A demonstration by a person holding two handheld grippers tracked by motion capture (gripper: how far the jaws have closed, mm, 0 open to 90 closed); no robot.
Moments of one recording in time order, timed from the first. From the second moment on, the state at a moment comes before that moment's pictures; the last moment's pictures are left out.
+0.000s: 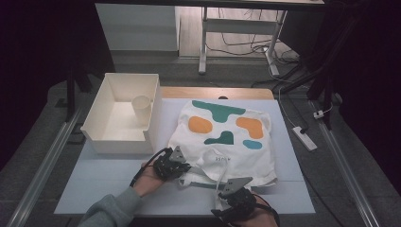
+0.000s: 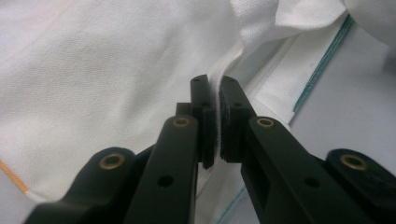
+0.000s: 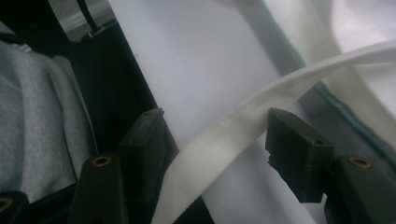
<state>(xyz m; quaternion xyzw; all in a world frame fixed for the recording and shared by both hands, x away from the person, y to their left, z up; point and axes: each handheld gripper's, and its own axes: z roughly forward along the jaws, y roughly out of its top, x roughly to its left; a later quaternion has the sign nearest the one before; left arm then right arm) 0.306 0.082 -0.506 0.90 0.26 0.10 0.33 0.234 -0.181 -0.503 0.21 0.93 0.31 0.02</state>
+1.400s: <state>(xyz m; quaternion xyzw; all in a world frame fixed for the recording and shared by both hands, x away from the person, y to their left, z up) 0.306 0.083 -0.507 0.90 0.26 0.09 0.33 0.230 -0.160 -0.512 0.21 0.94 0.26 0.08</state>
